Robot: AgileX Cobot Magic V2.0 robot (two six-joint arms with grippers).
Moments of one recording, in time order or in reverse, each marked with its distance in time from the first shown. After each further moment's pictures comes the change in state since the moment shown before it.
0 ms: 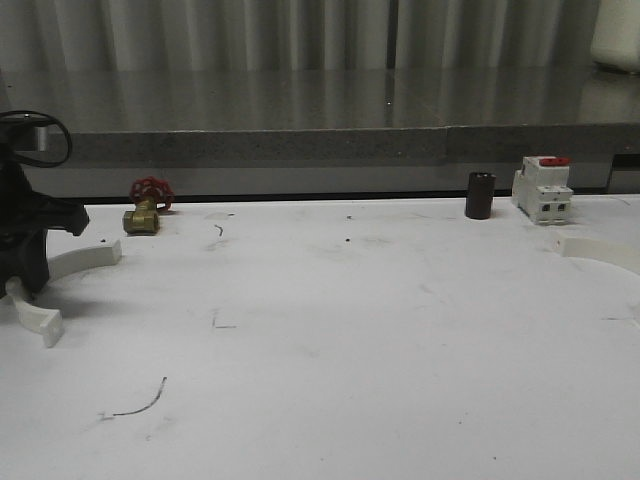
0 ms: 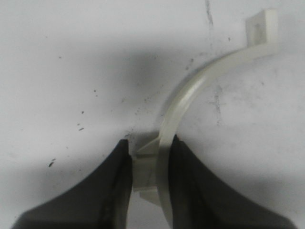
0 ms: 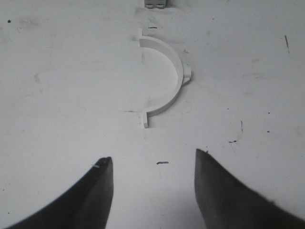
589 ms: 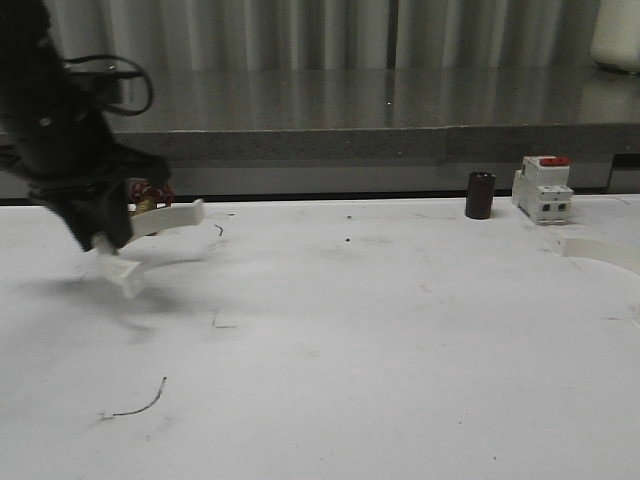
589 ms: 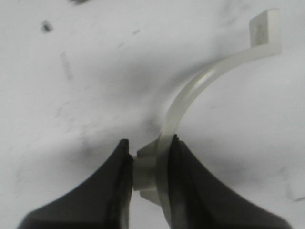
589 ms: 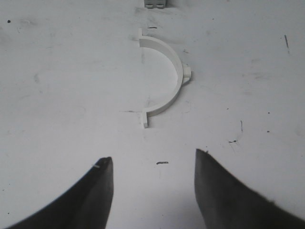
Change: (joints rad) left arm -0.206 -0.006 -0.193 -0.010 0.159 -0.013; right arm 0.000 0.000 0.000 0.000 0.000 0.000
